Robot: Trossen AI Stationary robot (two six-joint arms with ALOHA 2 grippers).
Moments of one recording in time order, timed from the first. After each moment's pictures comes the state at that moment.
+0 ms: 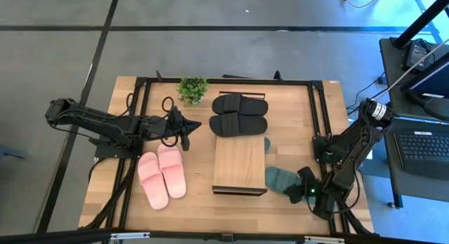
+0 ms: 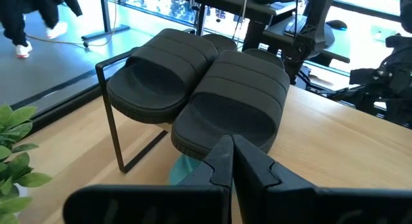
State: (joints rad) left arm -0.11 0.95 0.54 0.12 -0.48 -0.37; right arm 1.10 1.42 0.68 -0.51 0.59 2.30
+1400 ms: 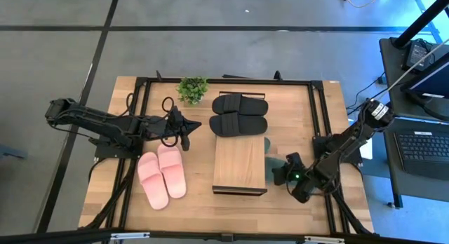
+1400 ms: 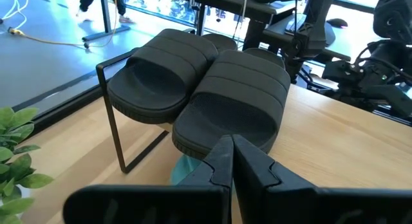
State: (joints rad) left arm -0.11 0.95 0.54 0.12 -0.48 -0.36; right arm 0.81 1.42 0.60 -0.39 0.71 2.03
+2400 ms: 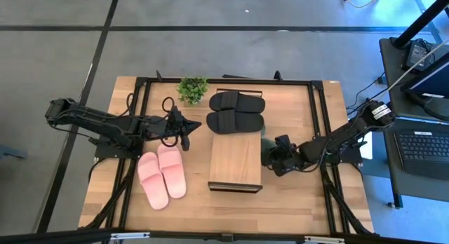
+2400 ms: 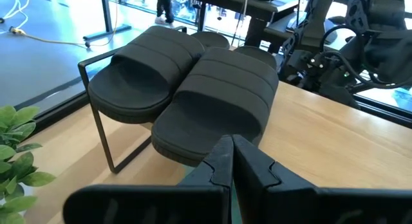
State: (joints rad) left arm -0.11 0.95 0.54 0.11 -0.48 -0.35; right arm 0.44 1.42 0.60 -0.38 0.62 1.63
